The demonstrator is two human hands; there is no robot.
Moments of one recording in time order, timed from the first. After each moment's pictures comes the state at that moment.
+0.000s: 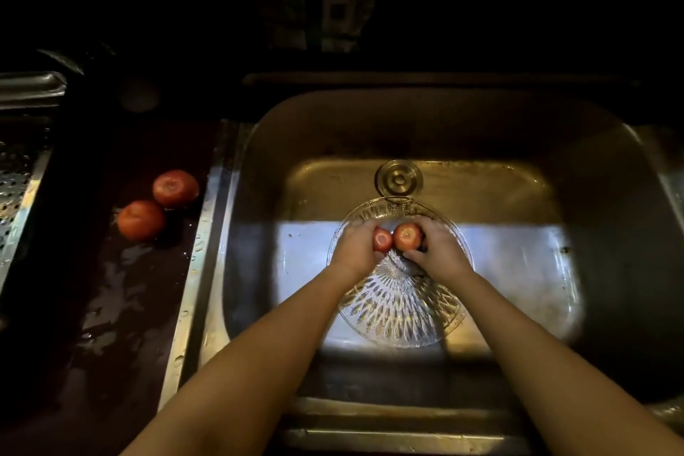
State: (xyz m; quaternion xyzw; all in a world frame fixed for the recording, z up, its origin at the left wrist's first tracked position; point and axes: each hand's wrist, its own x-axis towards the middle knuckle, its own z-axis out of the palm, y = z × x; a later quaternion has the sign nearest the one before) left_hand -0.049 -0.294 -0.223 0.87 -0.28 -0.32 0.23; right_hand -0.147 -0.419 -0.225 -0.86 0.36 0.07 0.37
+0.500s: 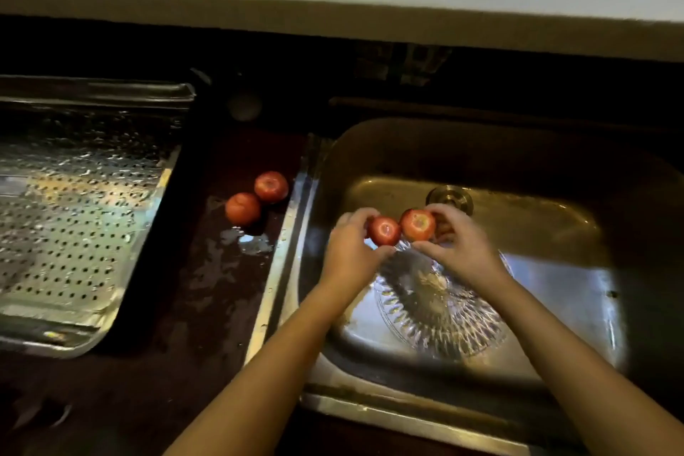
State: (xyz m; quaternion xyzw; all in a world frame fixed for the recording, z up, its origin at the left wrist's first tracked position) left_hand -0.035 -0.209 -0.109 0.89 -0.16 -0.19 0.39; right_hand -0.109 -0.368 -0.115 -0.88 0.22 0.00 0.42
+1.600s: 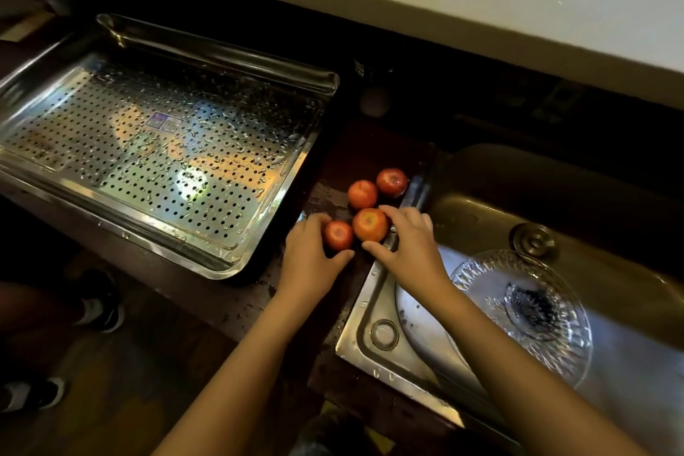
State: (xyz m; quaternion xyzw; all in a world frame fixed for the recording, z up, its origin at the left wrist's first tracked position) left_hand -0.021 -0.034 -0.065 0.93 0.02 -0.13 0.36; right_hand -0.034 -0.190 -0.092 -0.93 0.06 0.01 0.37
